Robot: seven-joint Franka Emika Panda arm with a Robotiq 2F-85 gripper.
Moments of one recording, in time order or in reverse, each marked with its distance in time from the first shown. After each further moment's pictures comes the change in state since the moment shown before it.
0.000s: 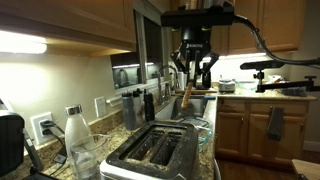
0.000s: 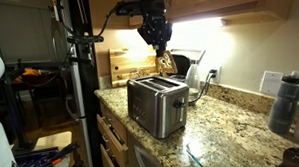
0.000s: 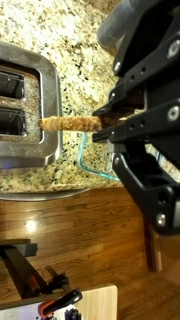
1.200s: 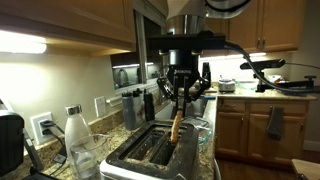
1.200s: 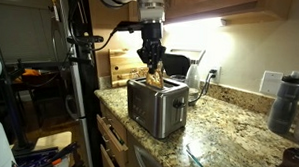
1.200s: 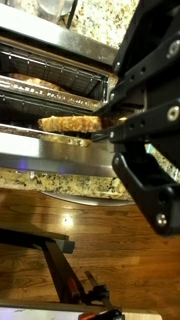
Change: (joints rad) arm 0.050 0.150 0.006 -0.019 0.213 0.100 -0.172
